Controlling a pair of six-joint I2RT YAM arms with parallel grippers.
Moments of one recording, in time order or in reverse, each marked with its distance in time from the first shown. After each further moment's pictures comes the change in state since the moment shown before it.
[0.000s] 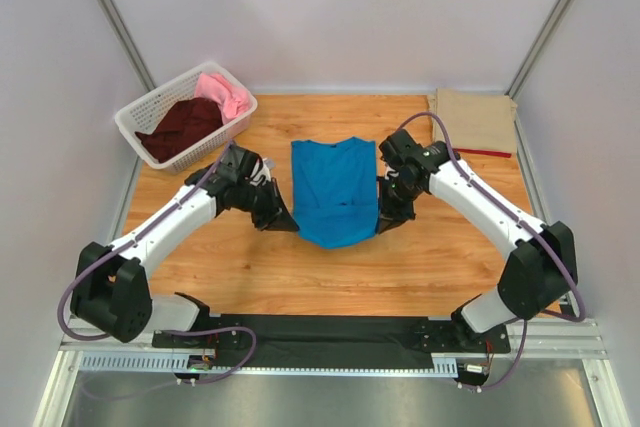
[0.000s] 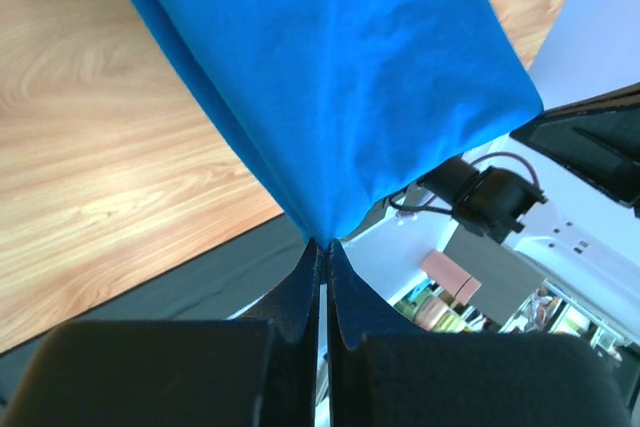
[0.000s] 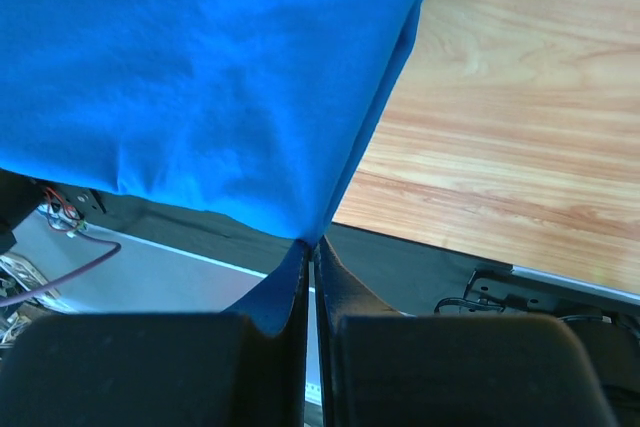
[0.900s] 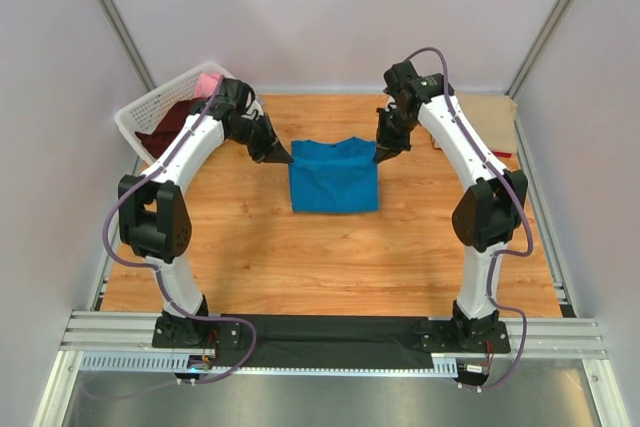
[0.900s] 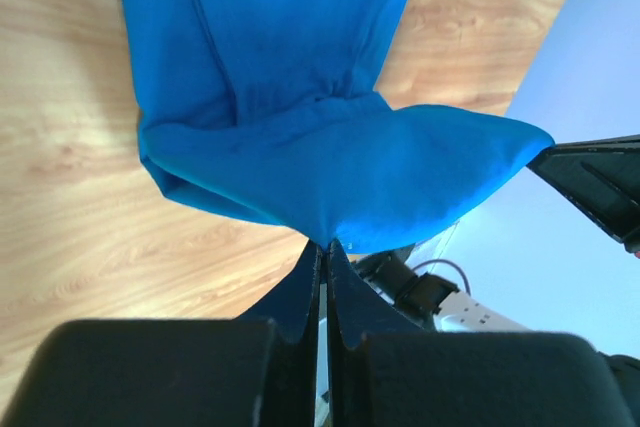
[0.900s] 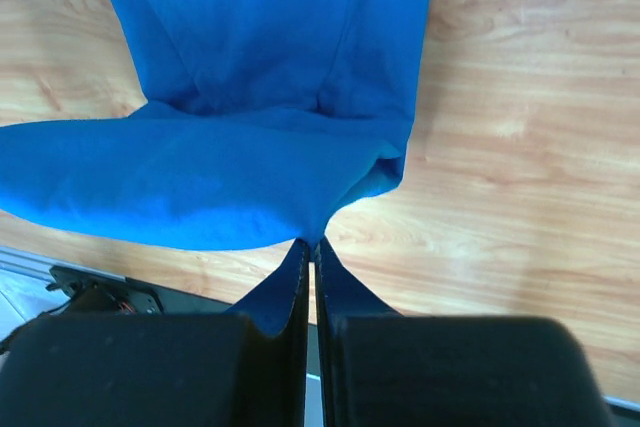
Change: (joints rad) left arm 0.194 0.501 0.678 -0.201 -0.005 0.108; right arm -0.182 0.497 0.765 -0.175 0.061 -0.118
